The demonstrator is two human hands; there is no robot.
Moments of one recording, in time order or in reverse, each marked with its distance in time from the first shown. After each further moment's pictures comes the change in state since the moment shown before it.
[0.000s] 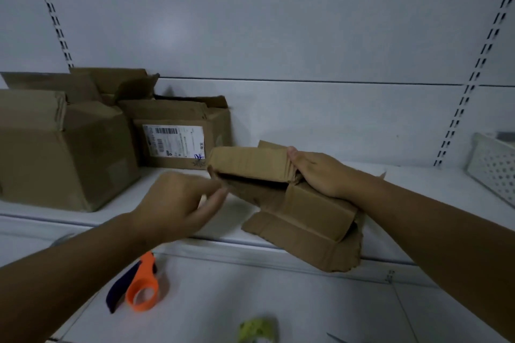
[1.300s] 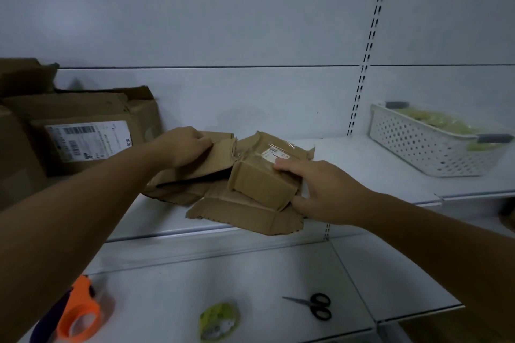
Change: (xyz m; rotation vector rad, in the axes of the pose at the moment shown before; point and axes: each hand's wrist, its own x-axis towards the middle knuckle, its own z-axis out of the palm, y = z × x) left_hand 0.118 -0.011 0.063 -0.144 -0.473 -0.428; right_hand -0.138 -0.006 -0.021 -0.309 0.229 -0.085
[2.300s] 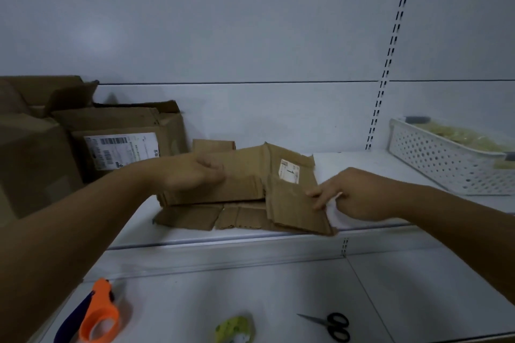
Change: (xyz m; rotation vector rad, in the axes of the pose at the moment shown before) left_hand -0.047 -0.014 -0.023 -0.288 -0.362 0.101; right_hand 0.017 0.030 -0.022 -0.099 -0.318 0.051
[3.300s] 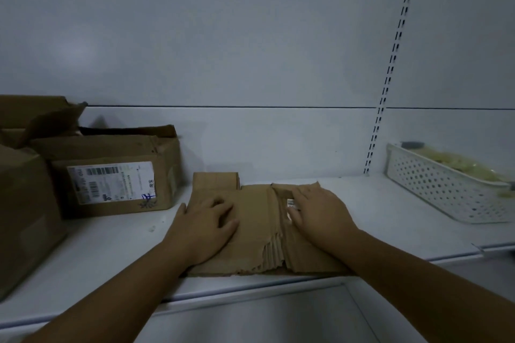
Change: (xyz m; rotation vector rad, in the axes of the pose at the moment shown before) left_hand 0.043 -0.054 0.056 0.375 0.388 -0.031; right_hand 0.083 -0.014 0.062 -0.432 0.390 0.205
